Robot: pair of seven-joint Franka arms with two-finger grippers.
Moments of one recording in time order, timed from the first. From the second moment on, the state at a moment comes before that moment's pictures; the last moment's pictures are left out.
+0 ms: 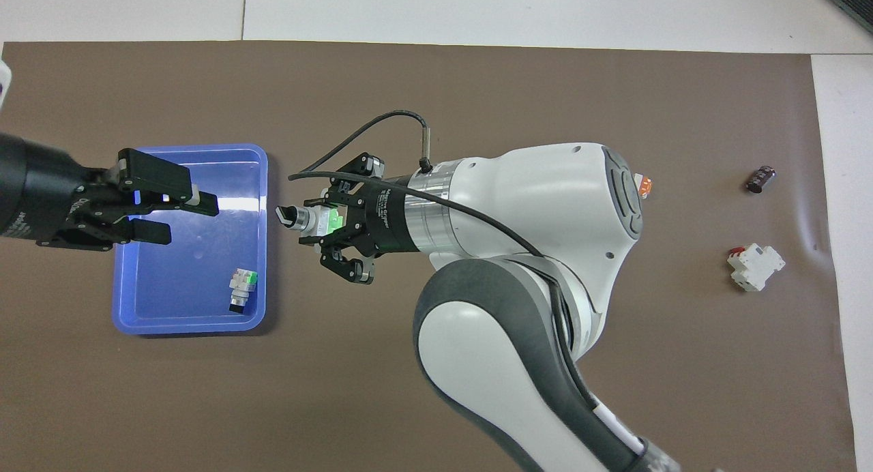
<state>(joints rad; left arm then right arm) -0.13 -0.08 0.01 -1.60 -0.53 1.53 -0.43 0.48 0.23 0.16 -1.63 0.92 2.30 1.82</state>
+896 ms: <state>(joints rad) -0.16 -0.14 -0.01 -1.77 -0.69 1.73 -0.69 0.48 0.23 0.16 -1.63 0.92 2.30 1.82</state>
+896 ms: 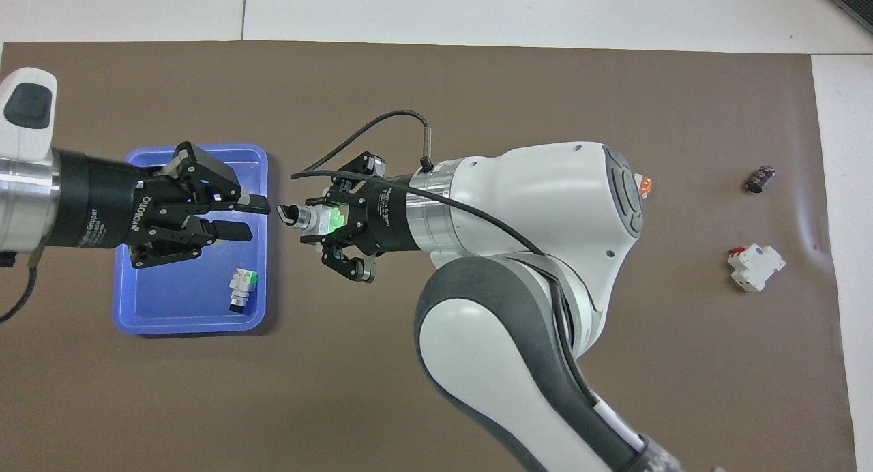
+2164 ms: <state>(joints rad) -0.21 -0.09 -0.02 -1.78 -0.70 1.80 -0.71 0.47 0.24 0.15 -1.63 0.92 2.30 1.82</state>
